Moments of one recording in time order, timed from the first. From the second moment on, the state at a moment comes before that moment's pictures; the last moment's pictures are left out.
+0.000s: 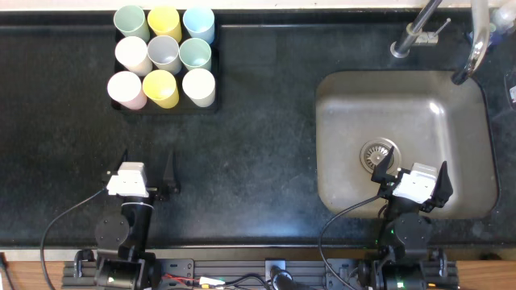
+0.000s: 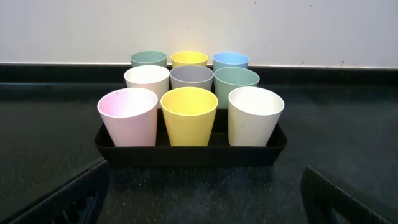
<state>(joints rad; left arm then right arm) -0.09 0.01 0.01 -0.08 -0.03 -0.04 0.05 0.02 0.08 -0.17 0.44 -0.15</state>
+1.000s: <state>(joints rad) -0.09 0.01 0.01 -0.08 -0.03 -0.04 0.05 0.01 0.02 -0.01 0.16 0.18</state>
